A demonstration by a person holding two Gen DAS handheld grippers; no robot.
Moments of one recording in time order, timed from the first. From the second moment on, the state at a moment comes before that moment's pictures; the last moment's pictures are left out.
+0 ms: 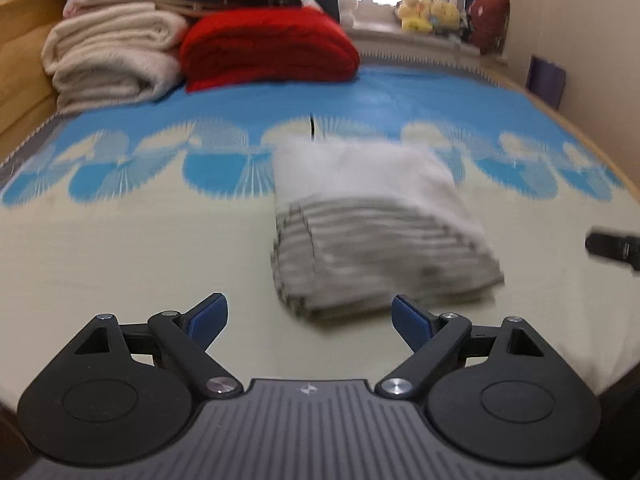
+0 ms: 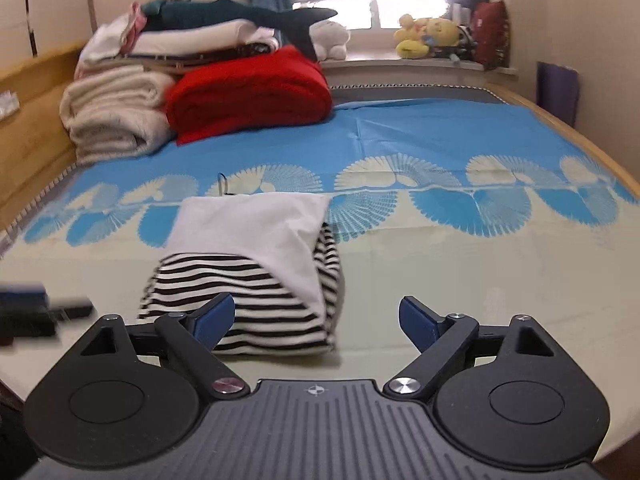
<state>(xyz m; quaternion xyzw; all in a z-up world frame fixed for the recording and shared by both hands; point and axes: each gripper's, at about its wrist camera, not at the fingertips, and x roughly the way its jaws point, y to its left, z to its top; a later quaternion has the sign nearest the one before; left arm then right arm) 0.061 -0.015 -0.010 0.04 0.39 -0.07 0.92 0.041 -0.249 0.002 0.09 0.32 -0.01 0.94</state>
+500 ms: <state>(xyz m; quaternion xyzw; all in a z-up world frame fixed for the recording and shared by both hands) 0.039 -0.028 -0.013 0.01 0.39 -0.08 0.92 0.033 -0.197 -0.016 0.04 0.34 0.02 0.94</state>
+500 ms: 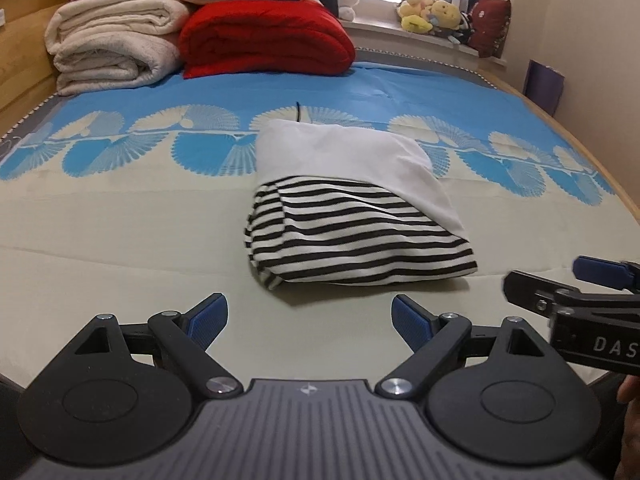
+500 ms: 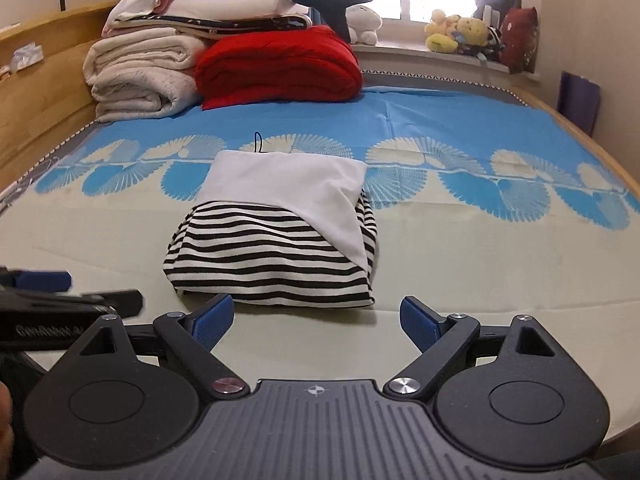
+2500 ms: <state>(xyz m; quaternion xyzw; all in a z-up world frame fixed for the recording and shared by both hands) 0.040 -0.030 -0.022 0.00 0.39 -0.08 0.92 0.036 -0.189 -0.020 0.03 0.35 0.02 0.94</state>
